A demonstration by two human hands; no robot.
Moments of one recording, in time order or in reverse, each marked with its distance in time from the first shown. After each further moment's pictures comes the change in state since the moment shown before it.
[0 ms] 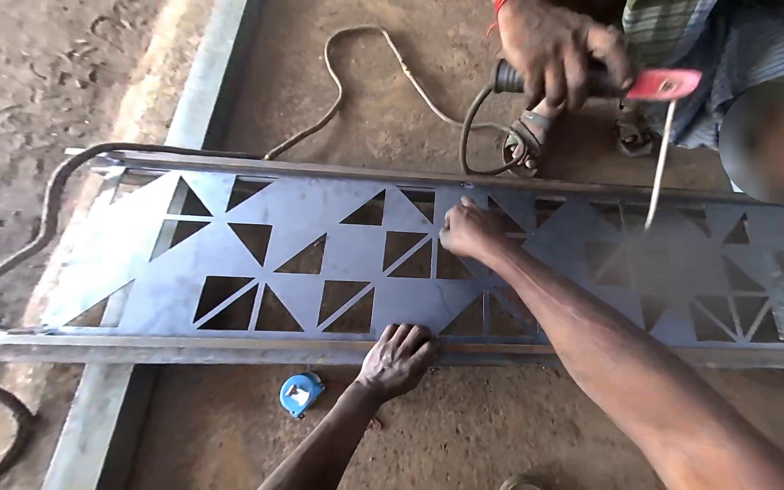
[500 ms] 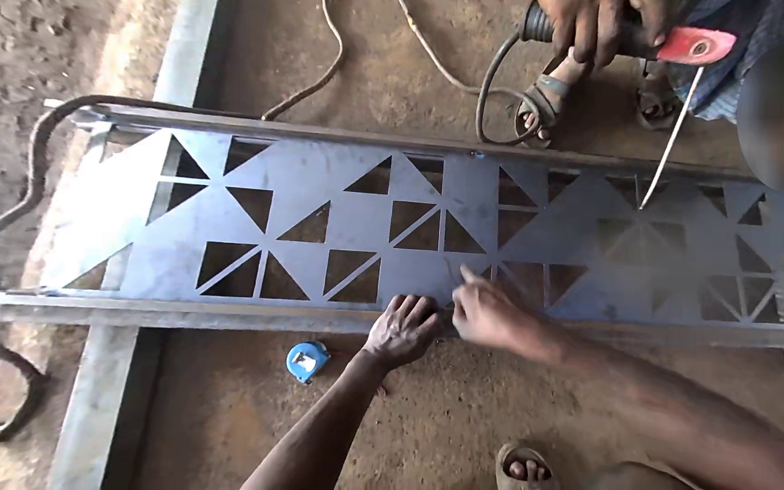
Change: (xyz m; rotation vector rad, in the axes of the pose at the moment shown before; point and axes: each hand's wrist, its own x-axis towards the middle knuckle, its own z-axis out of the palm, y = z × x) left_hand 0.001 0.002 -0.003 -0.037 -0.008 0.003; right_hand -0.116 0.011 0.076 -0.050 -0.271 -0.179
